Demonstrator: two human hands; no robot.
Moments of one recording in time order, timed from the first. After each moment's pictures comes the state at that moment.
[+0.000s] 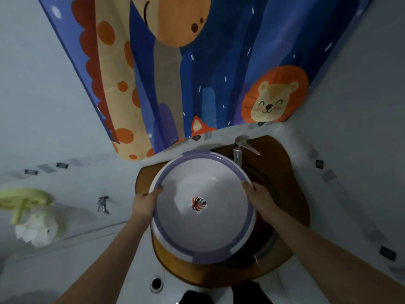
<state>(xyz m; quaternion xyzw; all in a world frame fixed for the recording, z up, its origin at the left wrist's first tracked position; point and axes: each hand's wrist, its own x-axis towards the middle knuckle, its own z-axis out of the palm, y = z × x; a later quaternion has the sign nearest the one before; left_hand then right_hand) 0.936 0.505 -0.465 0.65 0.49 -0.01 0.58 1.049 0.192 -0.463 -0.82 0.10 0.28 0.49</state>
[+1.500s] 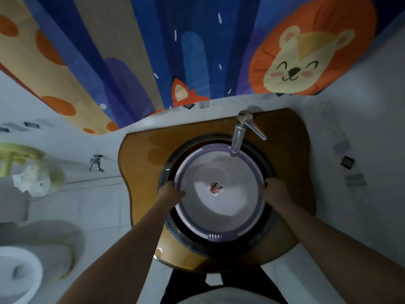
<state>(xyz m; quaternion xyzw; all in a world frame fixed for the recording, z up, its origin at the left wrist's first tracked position) 0.995 0.412 -0.601 0.79 0.42 -0.29 0.34 1.147 0.107 -0.594 -0.92 0.00 0.36 0.17</state>
